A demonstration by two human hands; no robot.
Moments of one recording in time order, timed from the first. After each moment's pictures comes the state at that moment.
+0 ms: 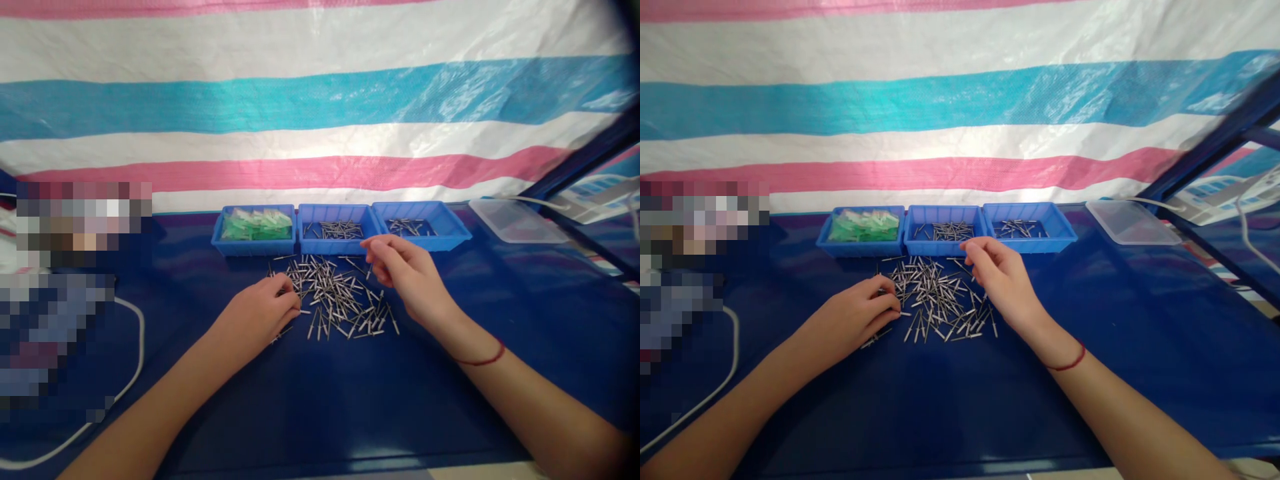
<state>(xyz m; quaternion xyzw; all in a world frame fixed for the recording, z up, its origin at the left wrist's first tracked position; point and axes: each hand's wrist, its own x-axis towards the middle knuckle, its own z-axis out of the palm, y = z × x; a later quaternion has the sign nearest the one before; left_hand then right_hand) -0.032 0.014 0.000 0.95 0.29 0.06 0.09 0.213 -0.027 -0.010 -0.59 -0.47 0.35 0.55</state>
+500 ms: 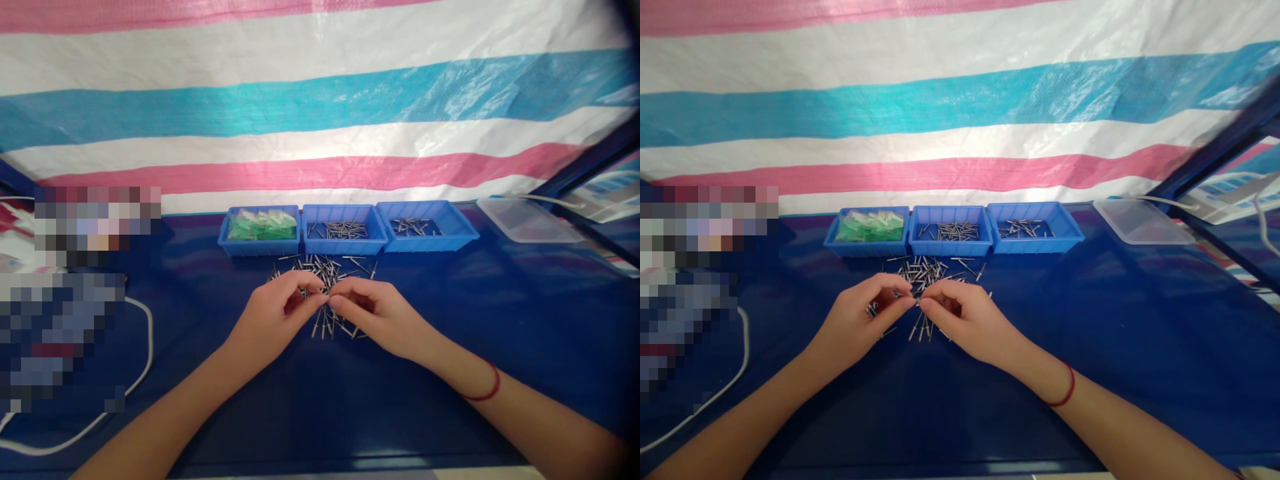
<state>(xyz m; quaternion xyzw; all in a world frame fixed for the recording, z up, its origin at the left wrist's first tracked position) -0.014 -0.005 0.010 0.84 0.36 0.28 0.30 0.174 -0.053 -0.005 -0.52 -0.65 0.41 0.37</state>
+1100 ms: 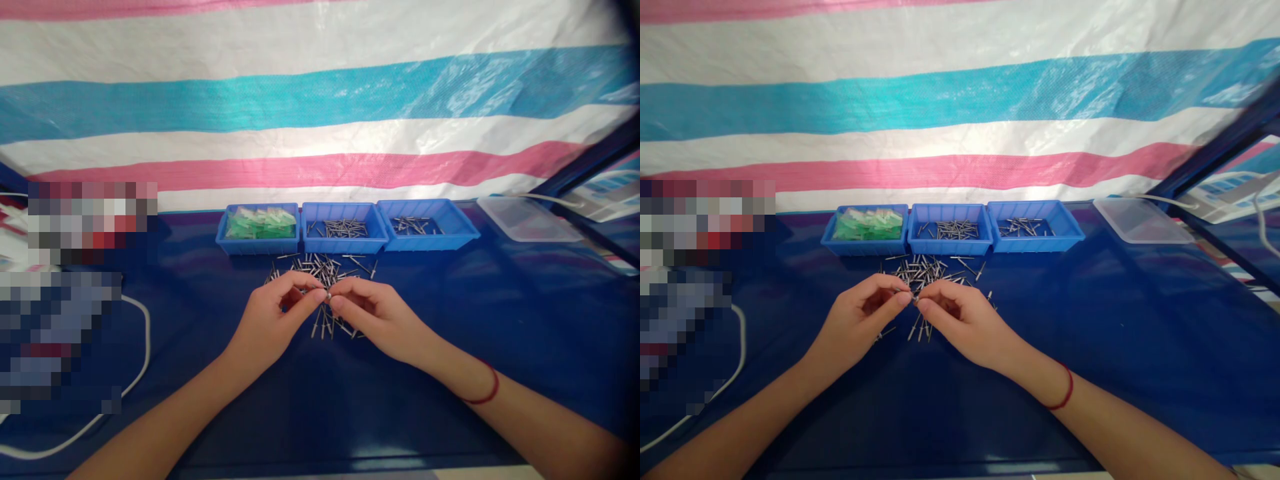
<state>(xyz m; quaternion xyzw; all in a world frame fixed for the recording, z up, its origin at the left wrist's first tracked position) -0.012 -0.009 0.006 0.74 0.41 0.31 0.43 0.170 -0.056 -0.007 -0.50 -0.59 0.49 0.41</state>
